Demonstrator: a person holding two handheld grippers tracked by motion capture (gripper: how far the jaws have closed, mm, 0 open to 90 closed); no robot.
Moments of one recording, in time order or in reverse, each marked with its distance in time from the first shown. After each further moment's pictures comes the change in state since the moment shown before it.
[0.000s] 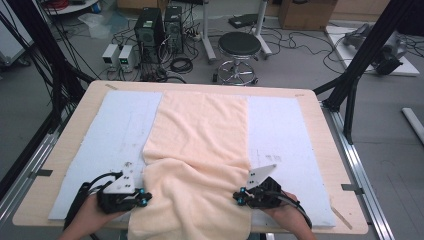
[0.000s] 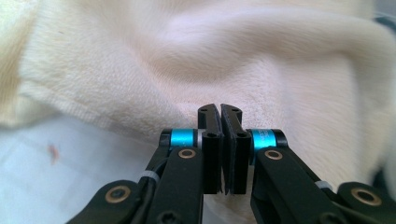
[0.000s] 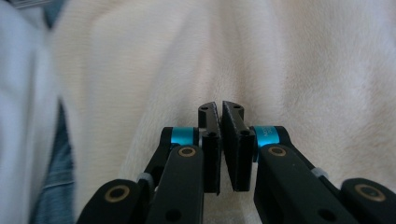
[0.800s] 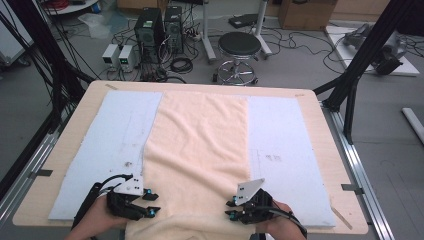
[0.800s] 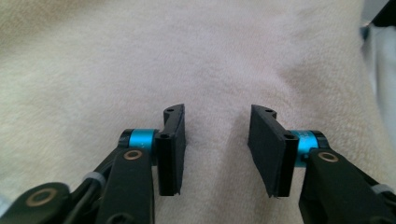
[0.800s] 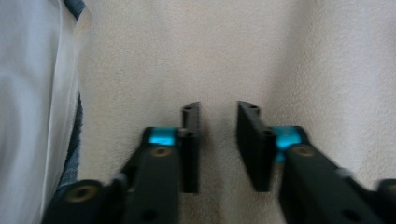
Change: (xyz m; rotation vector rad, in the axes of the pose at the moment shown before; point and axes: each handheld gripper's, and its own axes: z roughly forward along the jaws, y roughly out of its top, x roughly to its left) left arm 0.009 0.008 0.036 0.029 -0.083 -0.014; right arm 0.028 0.007 0.019 0.051 -0.005 -0.092
